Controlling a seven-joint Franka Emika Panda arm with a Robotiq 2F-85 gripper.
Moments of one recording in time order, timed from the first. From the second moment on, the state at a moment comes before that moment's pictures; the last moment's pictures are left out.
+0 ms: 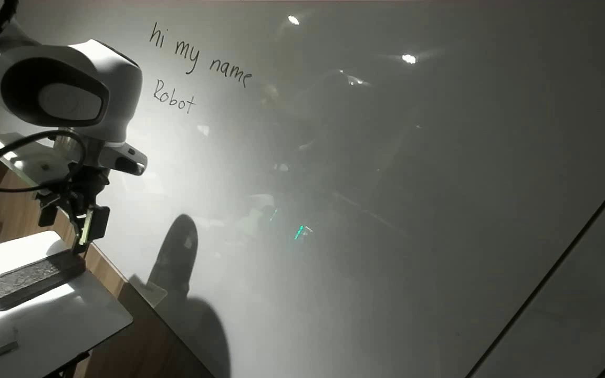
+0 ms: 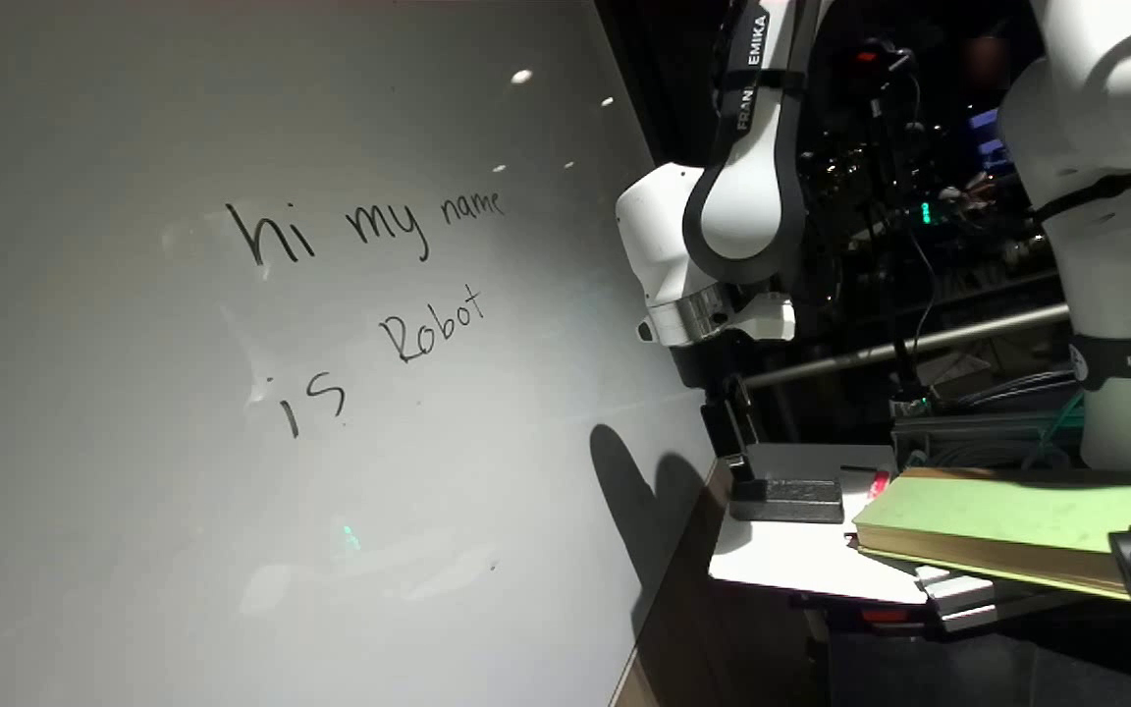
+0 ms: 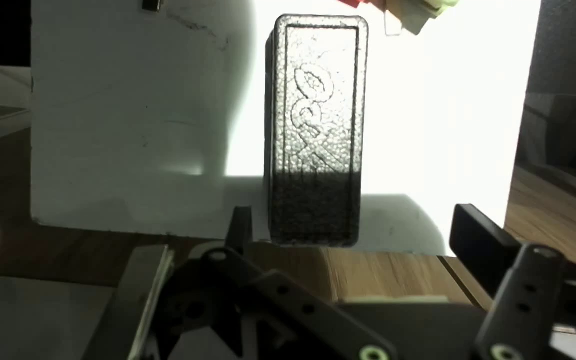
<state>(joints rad) 0.06 -0.13 0.06 -2.78 0.02 2.66 -0.01</state>
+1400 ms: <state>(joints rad) 0.04 0.03 0.04 -2.77 -0.05 2.79 0.00</state>
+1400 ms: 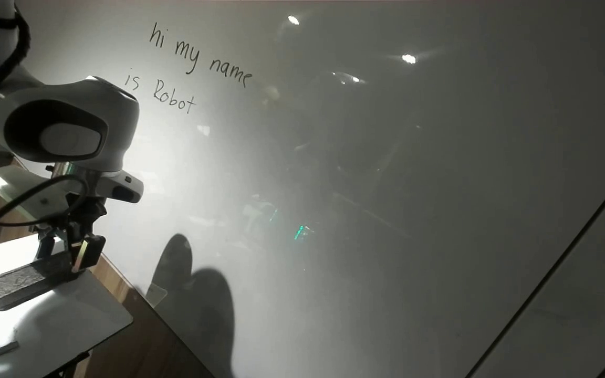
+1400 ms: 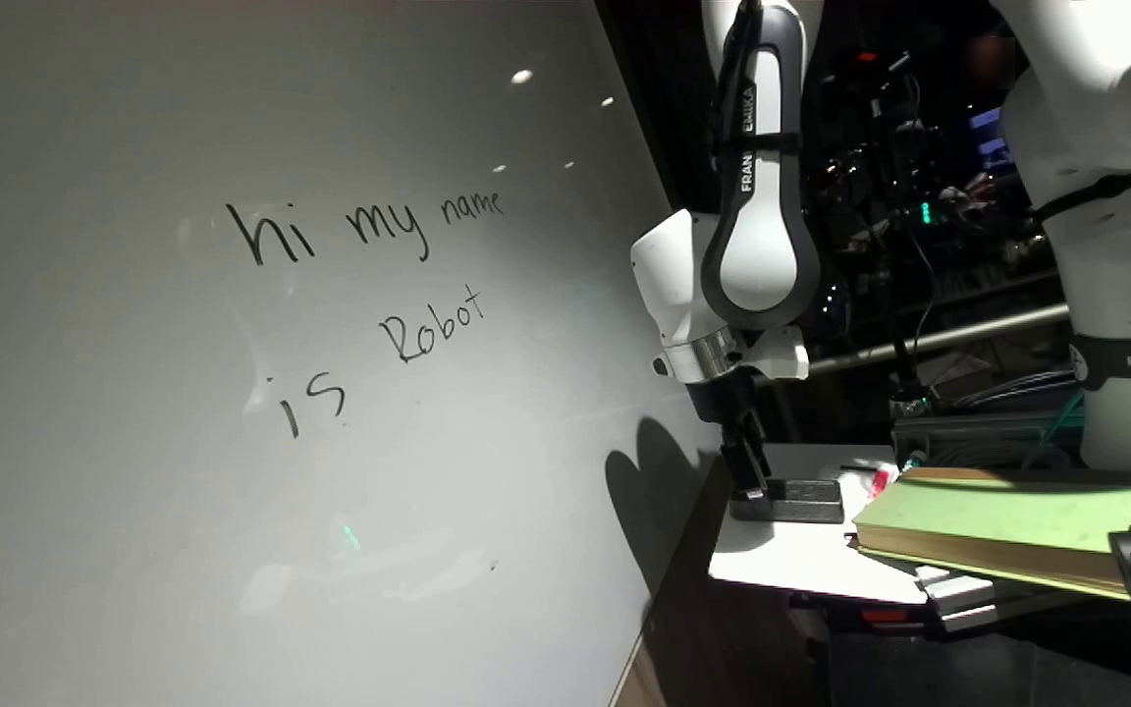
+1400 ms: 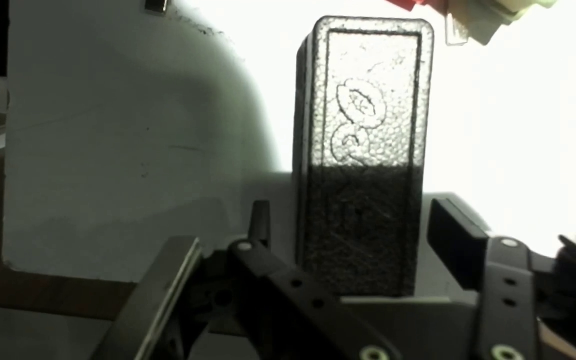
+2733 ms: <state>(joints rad) 0.06 -0.43 0.06 -2.62 -0.05 2.63 0.03</state>
